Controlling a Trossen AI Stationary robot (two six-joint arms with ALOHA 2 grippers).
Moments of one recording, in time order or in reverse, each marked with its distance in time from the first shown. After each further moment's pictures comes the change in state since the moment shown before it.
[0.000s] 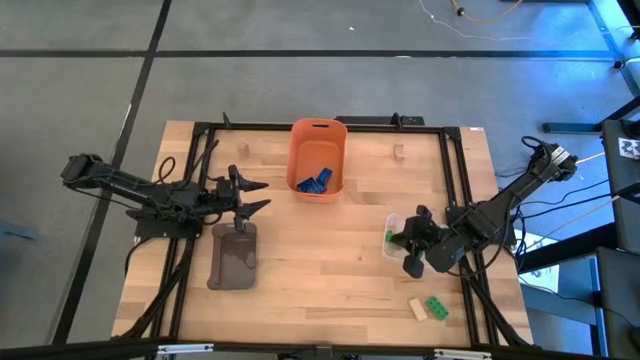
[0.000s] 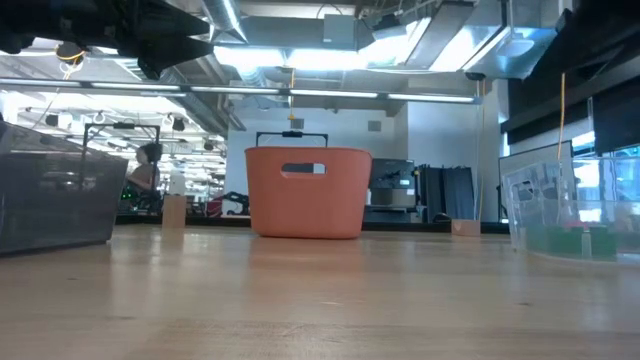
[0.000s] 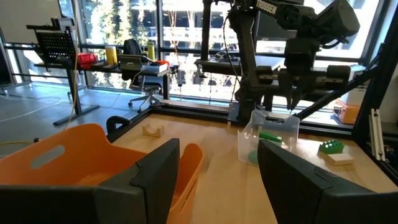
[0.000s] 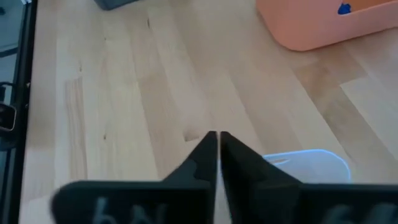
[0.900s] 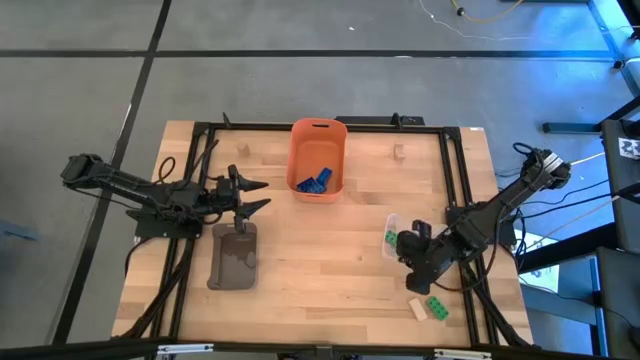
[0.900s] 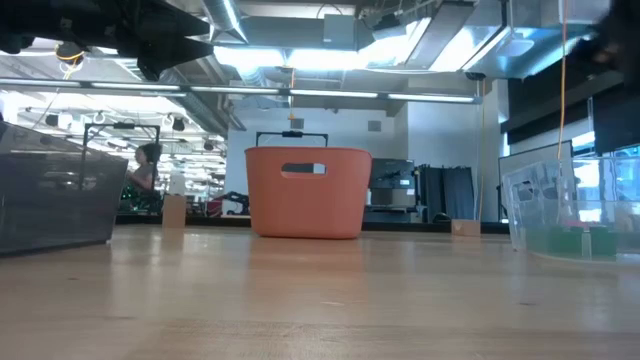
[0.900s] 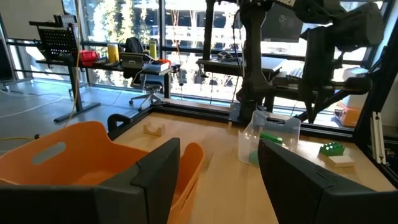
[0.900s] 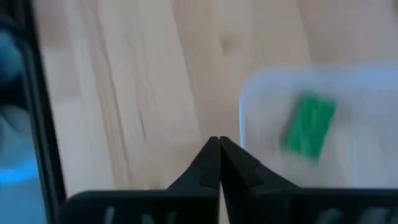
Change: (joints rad) left arm 0.000 0.000 0.000 0.000 -0.009 -0.021; right arm 0.000 0.189 0.187 -0.245 -0.368 0.027
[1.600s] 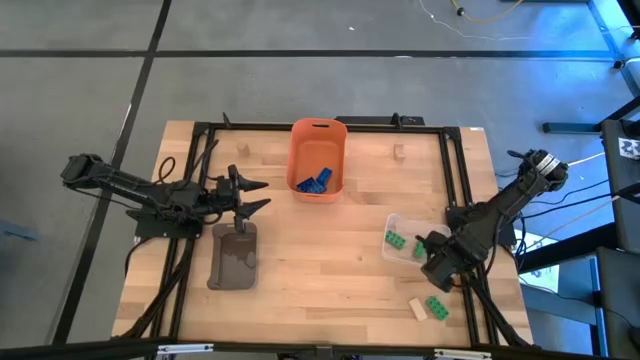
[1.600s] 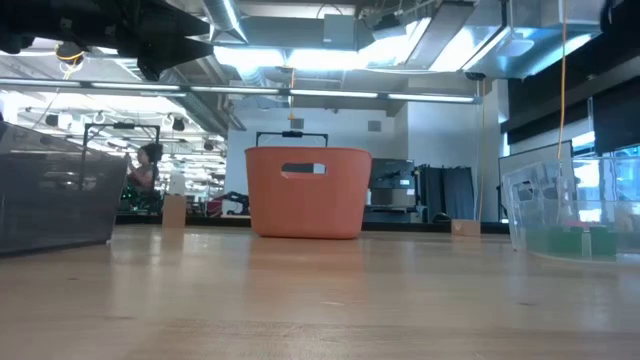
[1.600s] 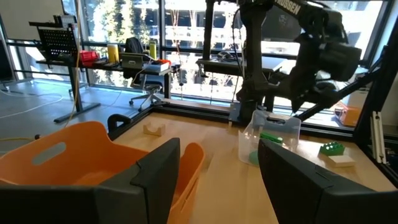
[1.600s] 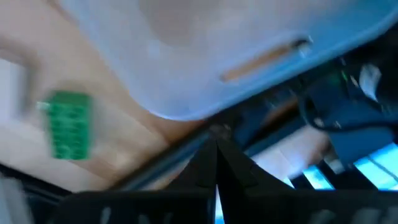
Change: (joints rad) left arm 0.000 0.000 0.000 0.000 0.000 0.003; right arm 0.086 0.031 -0.078 -0.430 -0.476 0.542
